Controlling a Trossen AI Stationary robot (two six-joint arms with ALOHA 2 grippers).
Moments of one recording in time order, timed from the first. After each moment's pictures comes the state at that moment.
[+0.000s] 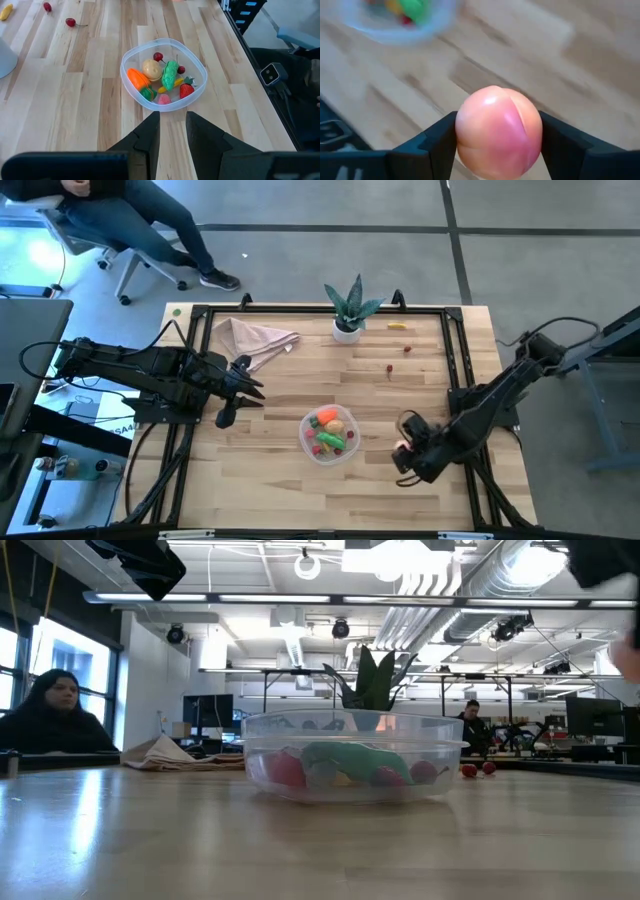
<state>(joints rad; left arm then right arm) -0.01 0.85 0.79 -0.58 0.07 -0.09 0.75 1.37 0.92 -0.80 0.31 1.71</state>
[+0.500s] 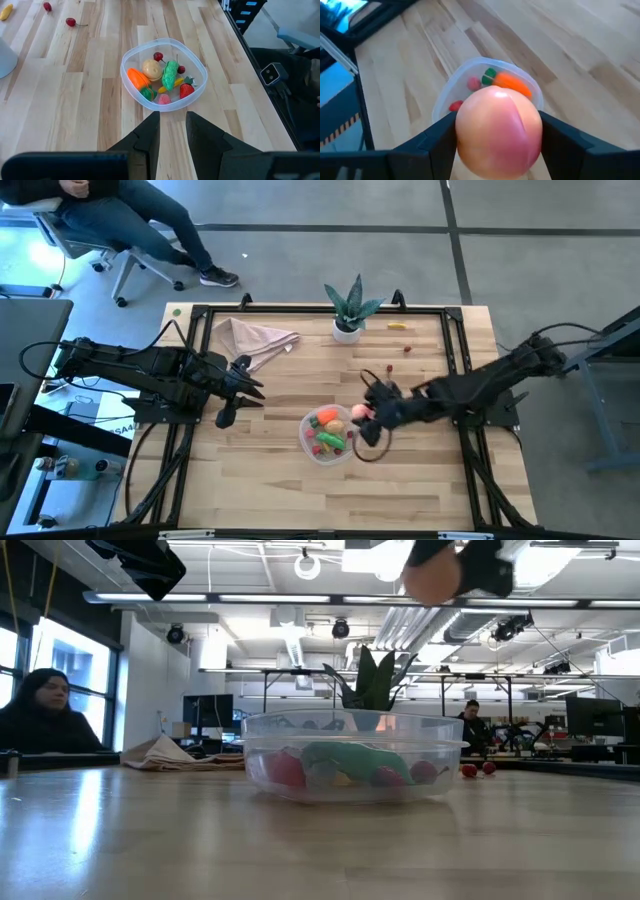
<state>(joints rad) -0.01 0.85 0.79 -0.58 0.07 -0.09 0.37 1.39 1.13 -0.58 0.35 0.86</state>
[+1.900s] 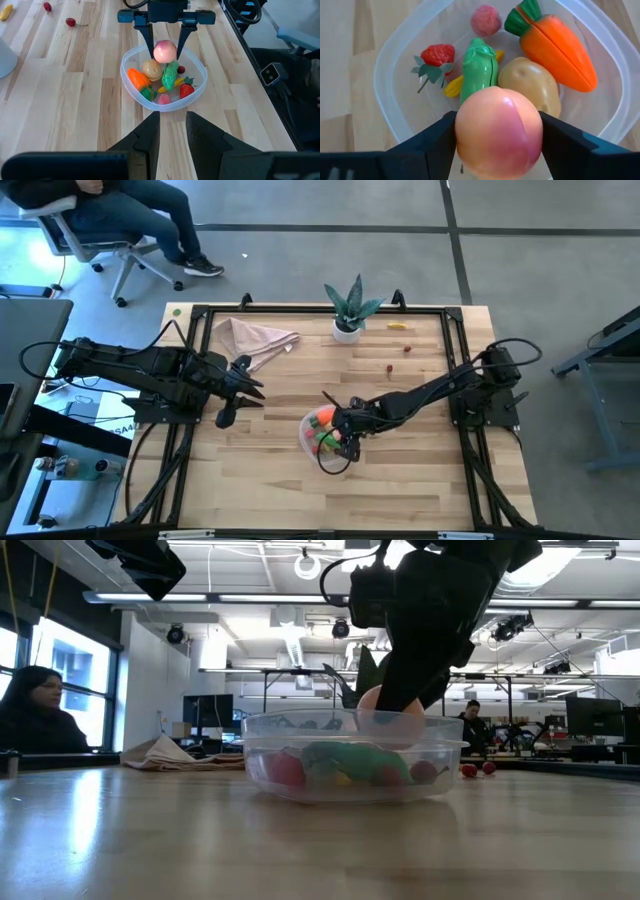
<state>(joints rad) -0.01 0.85 0.79 -0.58 0.07 -0.09 0.28 1.79 1.12 -0.36 0.07 0.49</state>
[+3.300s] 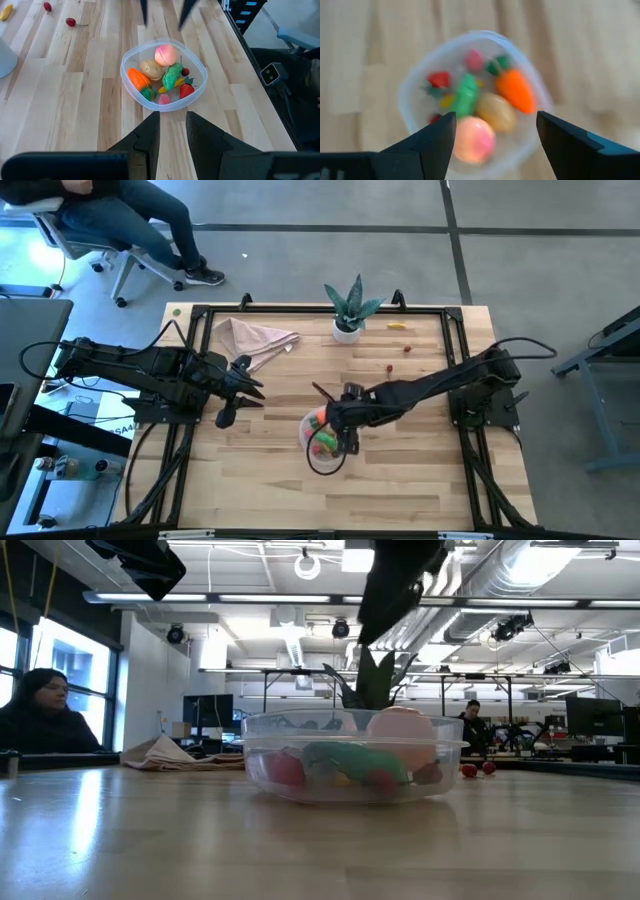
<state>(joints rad) -0.01 0.85 0.79 -0.58 0.07 -0.09 0.27 1.79 1.51 -0.82 0.19 0.33</state>
